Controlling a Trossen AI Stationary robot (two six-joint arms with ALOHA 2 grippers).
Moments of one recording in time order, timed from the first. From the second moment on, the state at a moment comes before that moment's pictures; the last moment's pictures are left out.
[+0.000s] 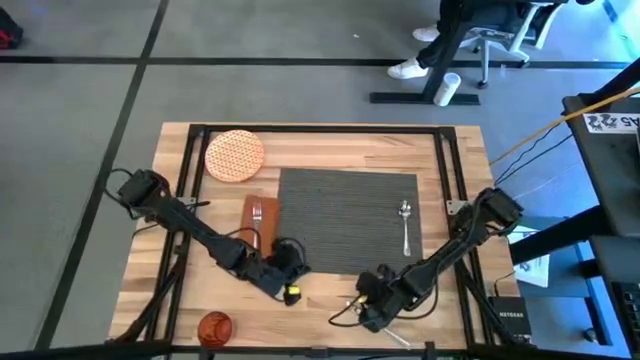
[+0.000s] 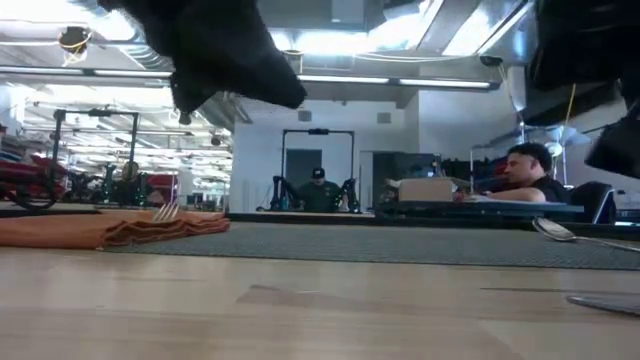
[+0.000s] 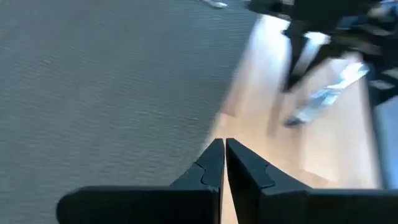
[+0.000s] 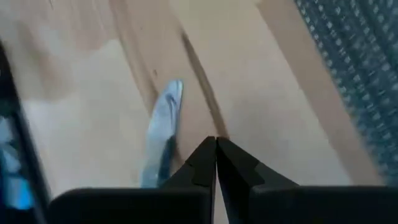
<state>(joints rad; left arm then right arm) -0.57 1.73 1.00 0.03 -0.56 -0.75 0.74 1.83 1.06 -0.42 0.20 1.09</state>
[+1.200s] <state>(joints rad) -0.61 1.82 1.00 0.04 -0.56 -0.90 0.64 1.93 1.06 -0.13 -0.02 0.88</state>
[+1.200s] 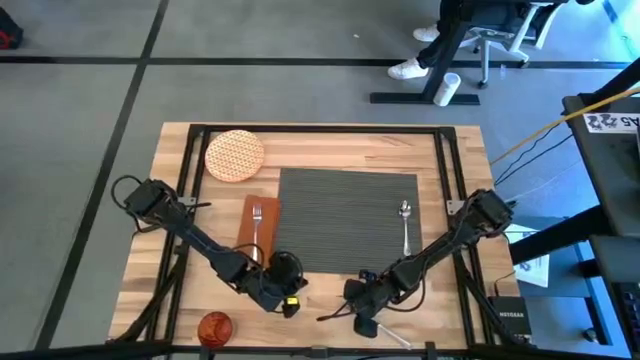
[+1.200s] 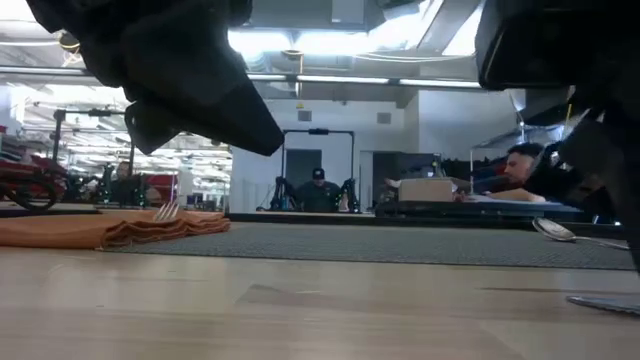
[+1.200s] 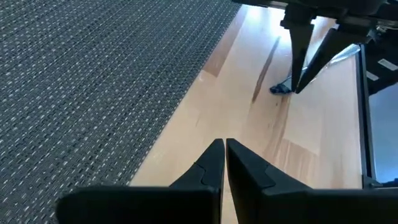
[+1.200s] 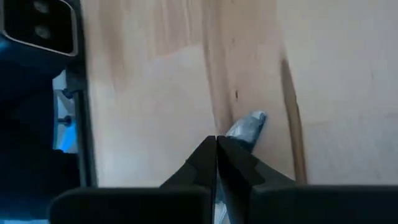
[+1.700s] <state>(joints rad) -0.62 1.82 1.00 0.04 -0.56 -0.91 0.62 1.96 1.06 -0.12 0.01 0.89</state>
